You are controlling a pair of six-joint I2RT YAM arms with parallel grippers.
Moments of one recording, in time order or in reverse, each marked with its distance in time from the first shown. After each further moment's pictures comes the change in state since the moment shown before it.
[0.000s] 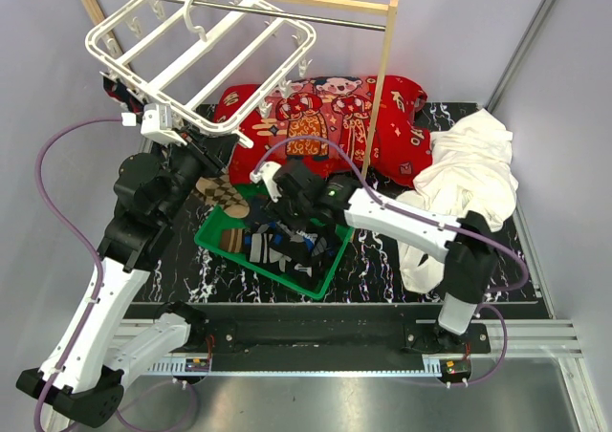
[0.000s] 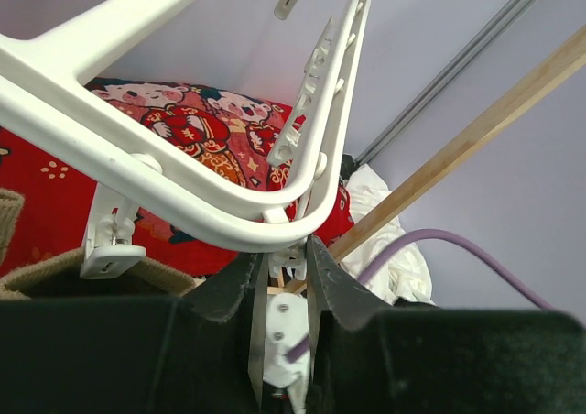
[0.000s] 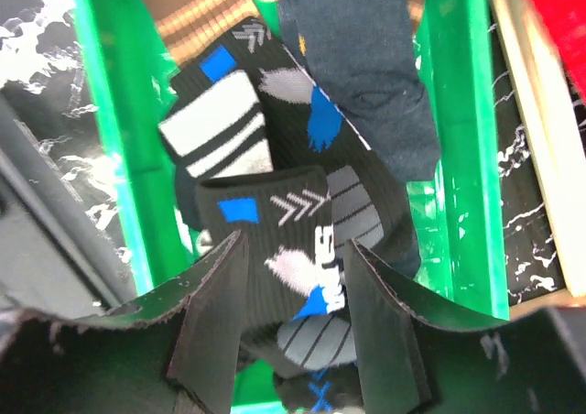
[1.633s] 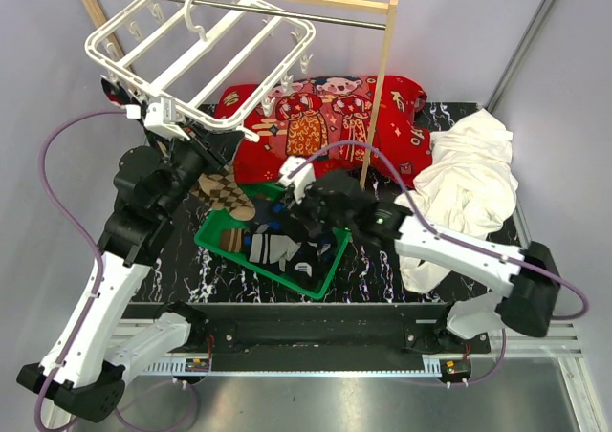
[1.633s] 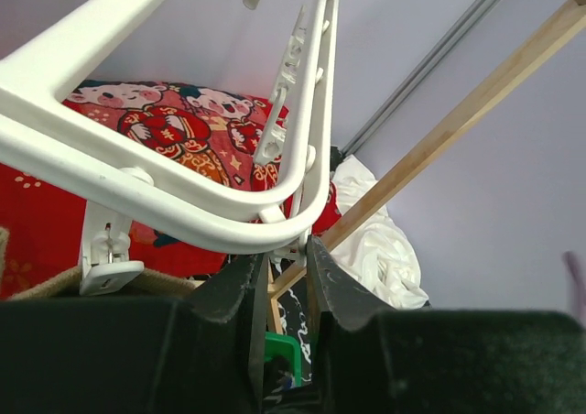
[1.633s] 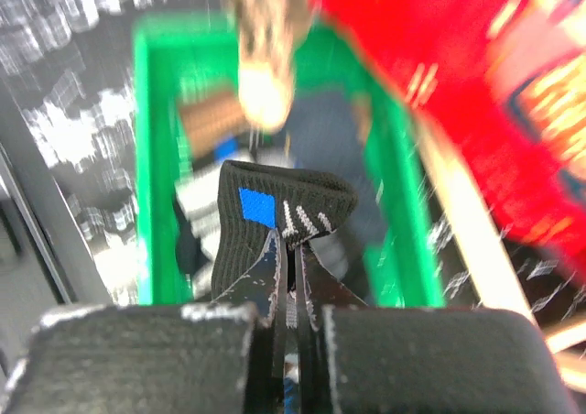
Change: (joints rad) left arm 0.000 0.031 0.042 -0.008 0.051 0.007; right arm 0.026 -0.303 -0.334 0.402 0.045 -0.099
